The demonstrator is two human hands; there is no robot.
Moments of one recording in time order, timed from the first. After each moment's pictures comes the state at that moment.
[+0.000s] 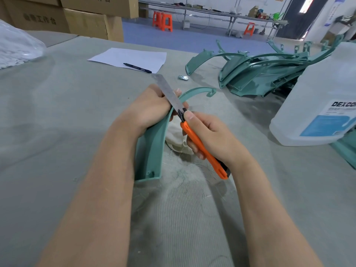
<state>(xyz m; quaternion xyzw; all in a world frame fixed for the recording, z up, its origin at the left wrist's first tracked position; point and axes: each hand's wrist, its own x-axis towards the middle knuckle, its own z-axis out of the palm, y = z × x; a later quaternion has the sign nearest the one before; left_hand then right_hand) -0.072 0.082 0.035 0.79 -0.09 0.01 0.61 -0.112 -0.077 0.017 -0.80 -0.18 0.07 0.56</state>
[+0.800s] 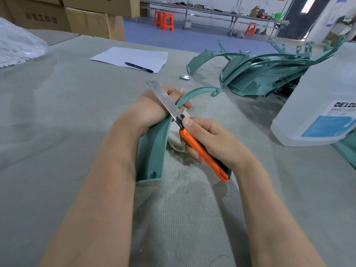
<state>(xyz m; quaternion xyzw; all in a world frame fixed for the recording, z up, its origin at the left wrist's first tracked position) -0.075 0.081 0.037 0.80 -0.12 0.01 0.59 -0.113 -0.078 0.016 -0.75 -0.25 0.15 0.59</state>
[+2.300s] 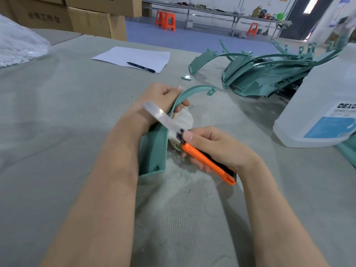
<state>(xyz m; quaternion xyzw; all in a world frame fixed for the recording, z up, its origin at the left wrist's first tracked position) -0.069 0.082 0.036 0.77 -0.10 0.00 0.63 -0.115 -0.085 0.015 -0.74 -0.24 0.25 0.58</state>
